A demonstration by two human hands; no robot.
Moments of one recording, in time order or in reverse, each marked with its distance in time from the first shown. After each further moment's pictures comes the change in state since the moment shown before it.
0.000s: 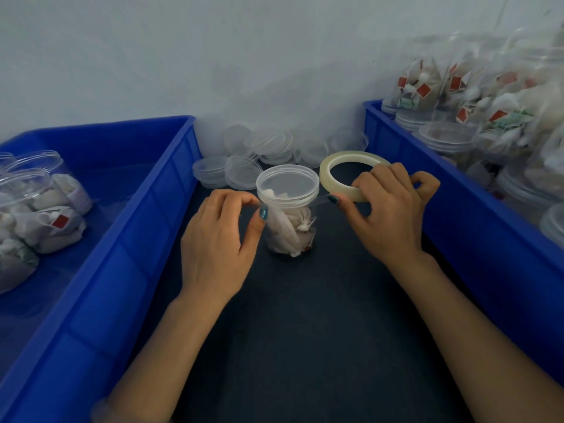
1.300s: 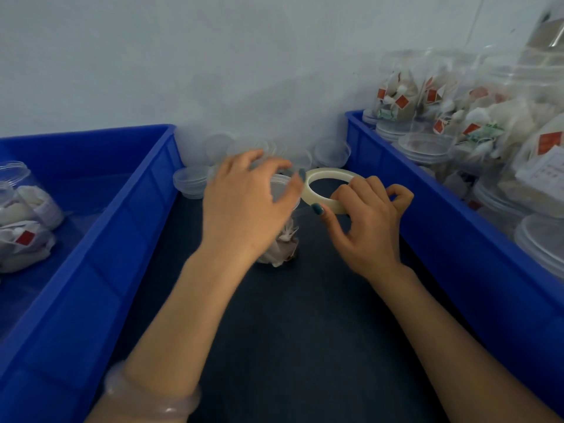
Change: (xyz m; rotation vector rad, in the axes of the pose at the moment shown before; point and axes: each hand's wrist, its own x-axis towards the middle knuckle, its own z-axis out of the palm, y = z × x) left_hand 0.070 0.055 0.007 -0.053 -0.188 -0.036; right_hand 0.002 -0.006 -0.002 0.130 -0.096 0.077
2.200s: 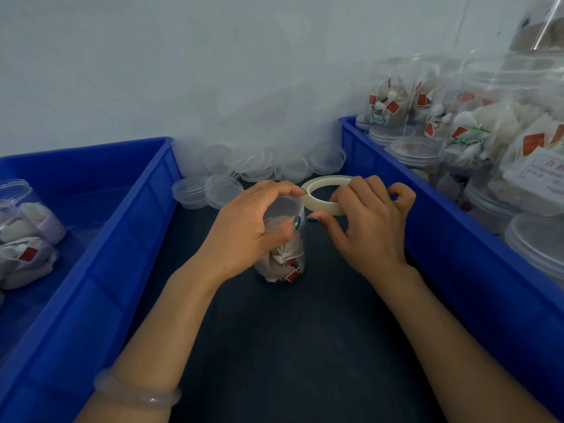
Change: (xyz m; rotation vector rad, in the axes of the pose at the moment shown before) left_hand -0.007 -0.020 0.002 -0.291 -0.253 0.231; right_hand 0.006 0.003 -0.010 -0.175 0.055 -0.075
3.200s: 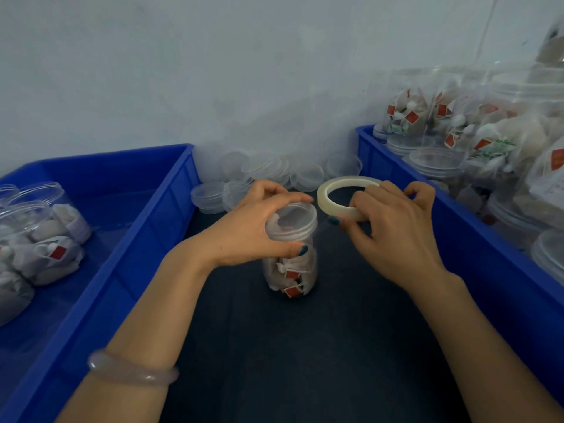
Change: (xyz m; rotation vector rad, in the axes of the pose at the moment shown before) left_hand 0.009 -0.010 -0.031 -0.011 -0.311 -0.111; right_hand 0.021 0.001 -0.030 0.070 -0.362 0.017
